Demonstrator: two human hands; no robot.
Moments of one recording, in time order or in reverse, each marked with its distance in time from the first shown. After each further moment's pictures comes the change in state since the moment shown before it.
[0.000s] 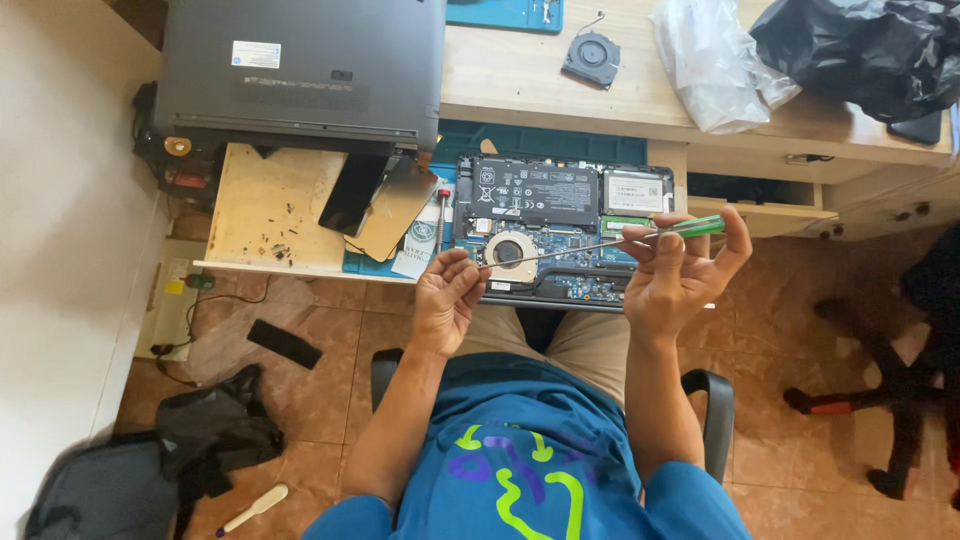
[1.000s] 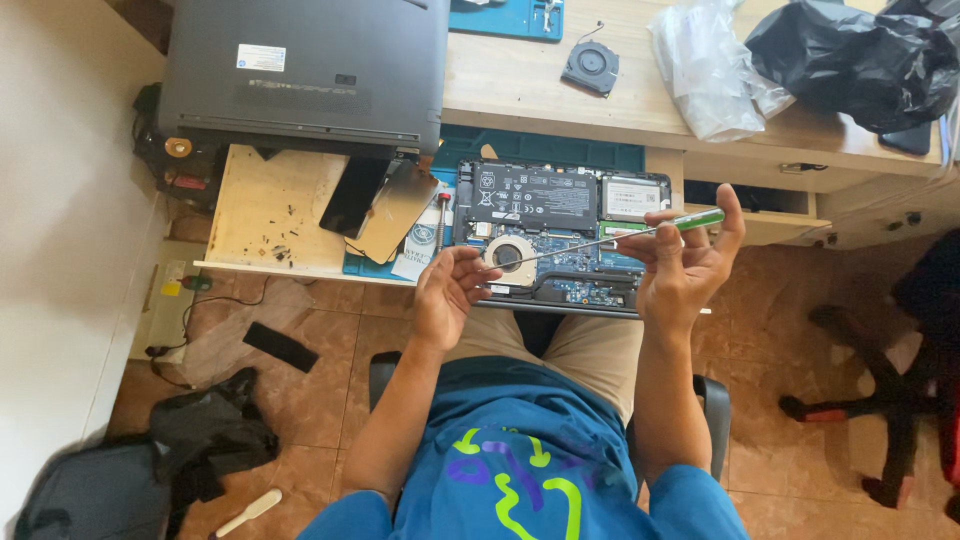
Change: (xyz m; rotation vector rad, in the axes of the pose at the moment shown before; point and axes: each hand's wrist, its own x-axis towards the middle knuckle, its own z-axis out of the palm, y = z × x) left_hand 0.001 0.011 0.011 0.120 -0.148 -0.010; right_hand 0.013 -0.015 -0.003 -0.119 -0.092 0.179
